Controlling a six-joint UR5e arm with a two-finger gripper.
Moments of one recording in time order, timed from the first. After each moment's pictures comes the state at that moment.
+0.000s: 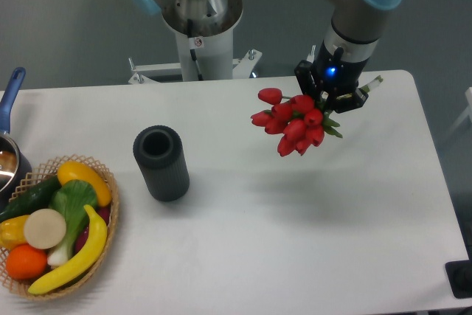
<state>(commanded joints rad) 2.72 -1.77 -1.54 -1.42 1.45 1.29</state>
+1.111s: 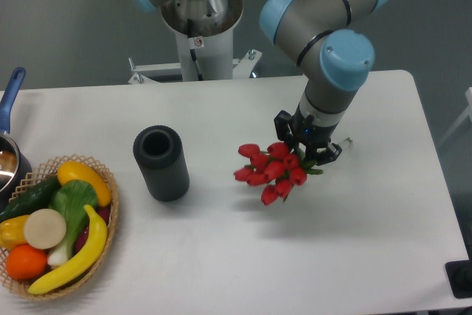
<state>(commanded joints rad) 2.61 -1.92 -1.62 -1.24 1.45 1.28</state>
